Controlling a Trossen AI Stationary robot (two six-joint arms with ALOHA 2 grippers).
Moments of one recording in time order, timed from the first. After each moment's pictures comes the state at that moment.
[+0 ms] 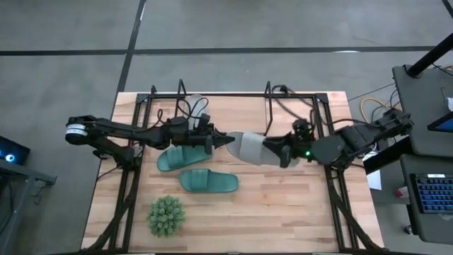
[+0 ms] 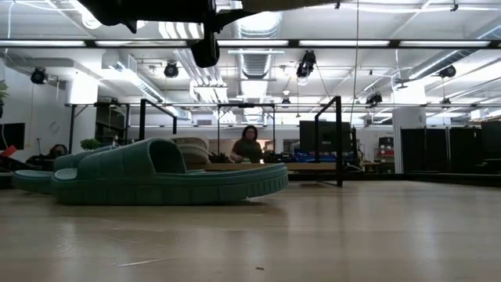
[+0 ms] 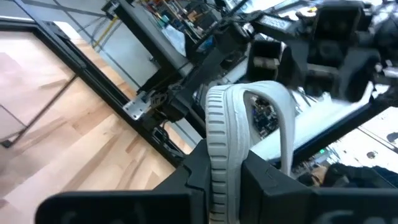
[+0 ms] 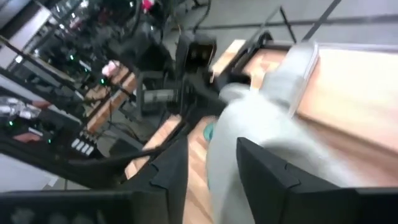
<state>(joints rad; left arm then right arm) 0.05 1.34 0.82 0.57 0.04 -0.85 0.44 1.19 1.35 -0.58 0.73 1.01</state>
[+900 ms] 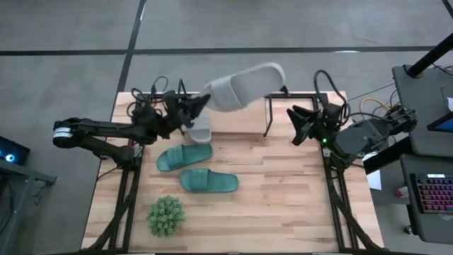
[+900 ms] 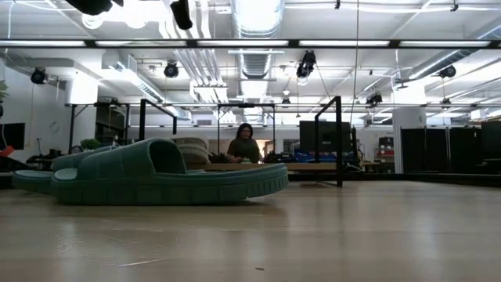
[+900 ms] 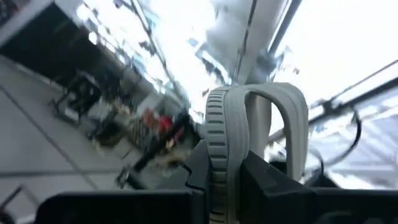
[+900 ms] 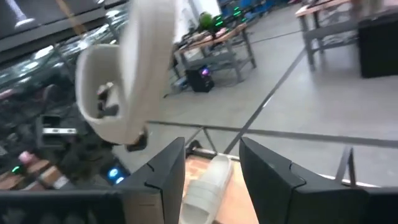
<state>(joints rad) 0.11 1.16 0.79 0.91 -0.33 -0.61 0.49 1.09 1.34 -0.54 1.28 0.72</state>
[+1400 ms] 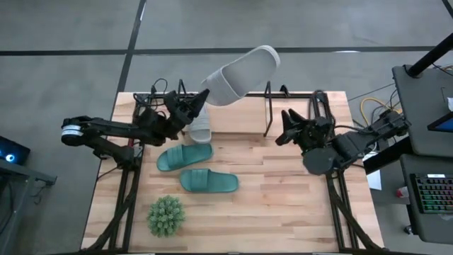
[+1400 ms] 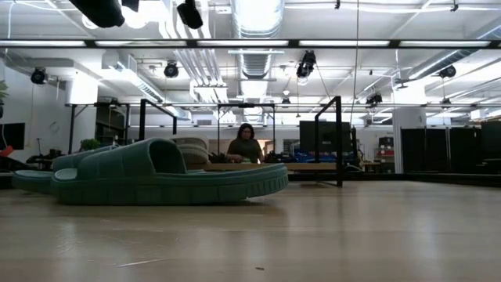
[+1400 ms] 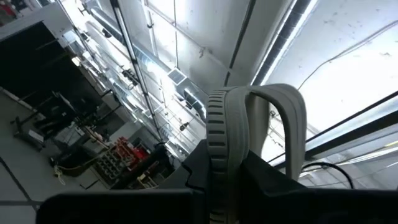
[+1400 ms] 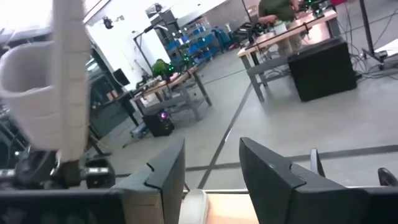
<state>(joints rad) 0.11 1.29 0.79 1.22 -0.37 -0.67 0.49 1.26 1.33 -0.54 1.57 0.97</state>
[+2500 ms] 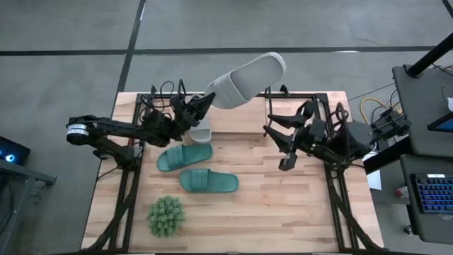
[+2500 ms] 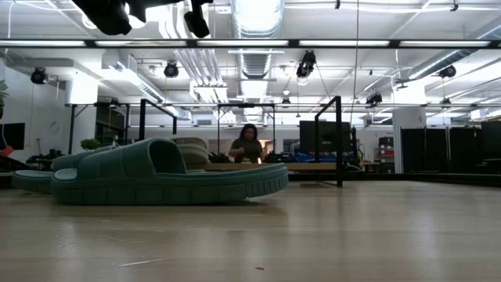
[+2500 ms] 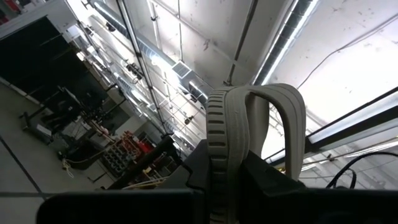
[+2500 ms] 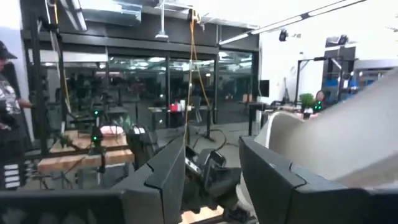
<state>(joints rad) 0.11 1.36 0.79 1.25 -0.36 -0.67 0.48 1.25 1.37 0.24 0.82 -0.27</state>
